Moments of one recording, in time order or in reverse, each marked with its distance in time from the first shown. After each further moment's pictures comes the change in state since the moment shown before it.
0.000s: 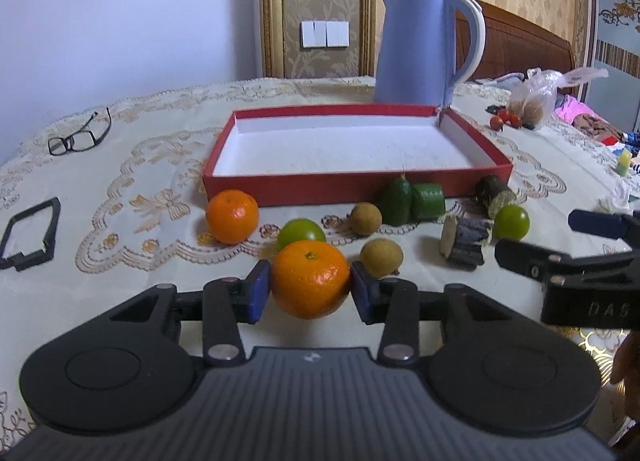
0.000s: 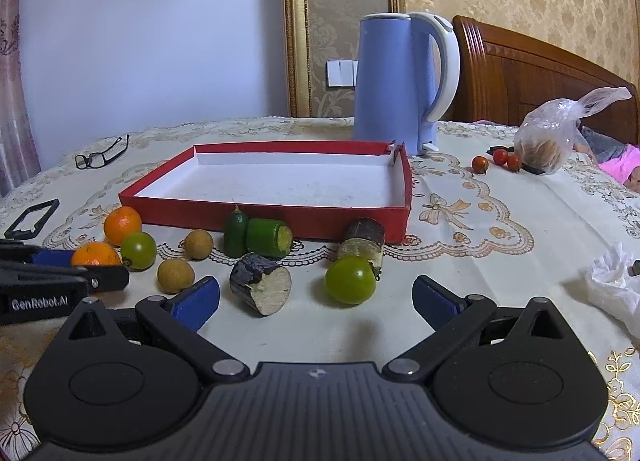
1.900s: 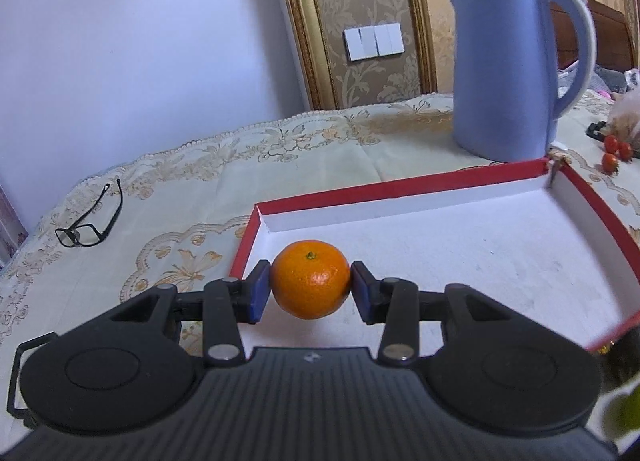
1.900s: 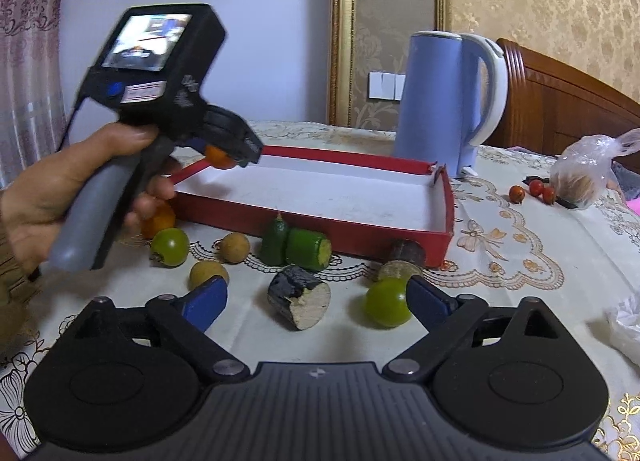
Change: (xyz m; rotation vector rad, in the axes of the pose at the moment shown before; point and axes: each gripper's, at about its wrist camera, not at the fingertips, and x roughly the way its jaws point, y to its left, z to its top) left arm 0.142 -0.006 0.114 0.082 0.011 0.226; right arm 0.004 0.018 0.005 -0.109 -0.019 0.082
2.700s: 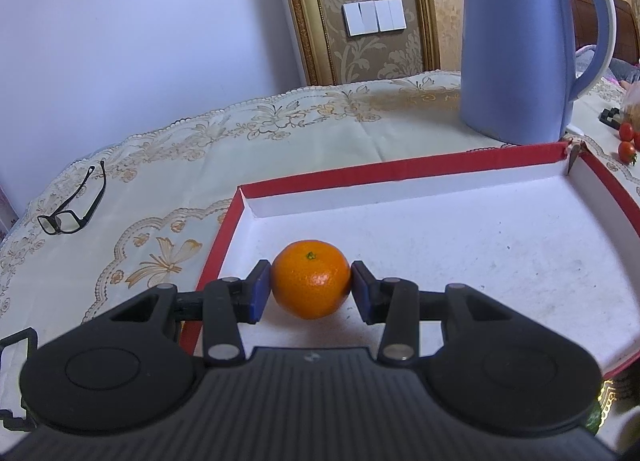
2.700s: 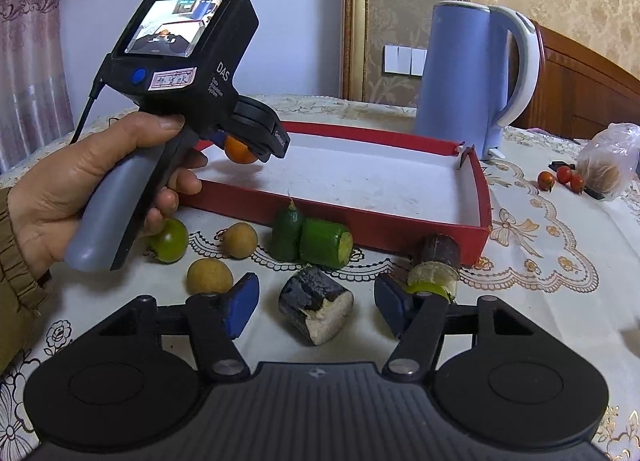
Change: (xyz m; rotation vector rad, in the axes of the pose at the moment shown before) left arm 0.031 -0.006 0.000 -0.002 0.060 -0.007; right arm 0.035 0.007 0.009 -0.004 0.084 0.028
